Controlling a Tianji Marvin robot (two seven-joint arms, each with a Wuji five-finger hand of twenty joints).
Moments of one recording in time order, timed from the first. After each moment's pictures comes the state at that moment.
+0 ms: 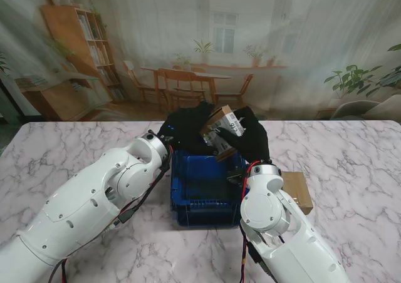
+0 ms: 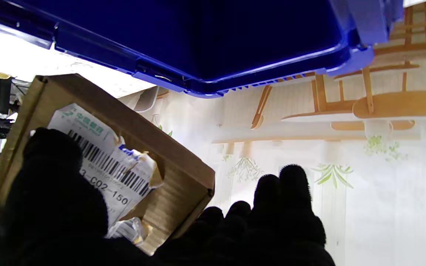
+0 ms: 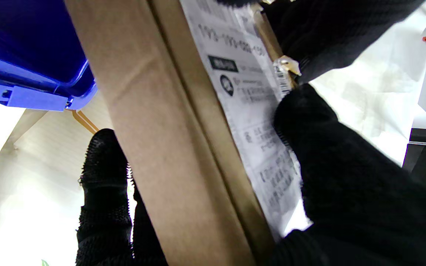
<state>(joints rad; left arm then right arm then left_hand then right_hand) 1.08 -1.09 -0.83 -1.58 0.87 -0.02 -0.07 -1.48 -1.28 1.07 -1.72 -0.28 0.20 -0.51 0.62 -0.28 -0.01 0.00 0.13 0.44 0.06 0.46 0.22 0.33 0.04 0.33 0.31 0.25 0.25 0.42 0.18 0.12 0.72 0.36 0.66 -0.63 0.82 -0.28 0.33 0.05 1.34 0.53 0.92 0.14 0.99 0.38 1.12 0.18 0.63 0.43 0.46 0.36 1.22 0.39</state>
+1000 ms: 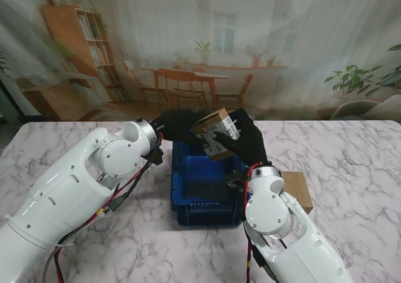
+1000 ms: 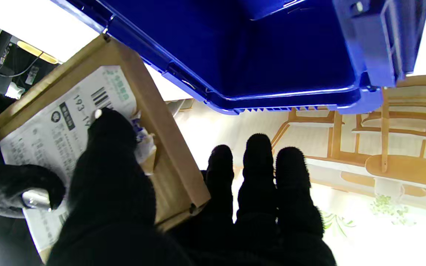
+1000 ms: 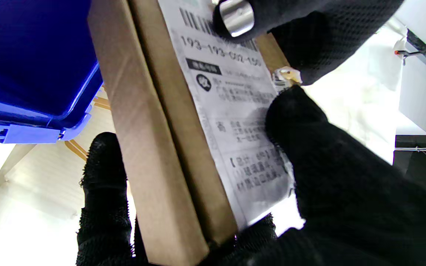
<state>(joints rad) 1.03 -1.07 -0.90 -1.56 0.57 -0.08 -0.31 -1.51 -1.26 1.09 -1.77 -0.23 0.16 -0.42 0.98 -0.28 -0.07 -0.04 0.36 0.28 0.26 0.63 0.64 0.11 0.33 0.48 0.67 0.16 0.33 0.64 0.31 0.11 0.86 0.48 0.68 -0.63 0.85 -0.30 0.30 0.01 1.34 0.58 0.83 0.14 0.97 0.42 1.02 0.18 0.56 0.42 0.42 0.36 1.19 0.37</state>
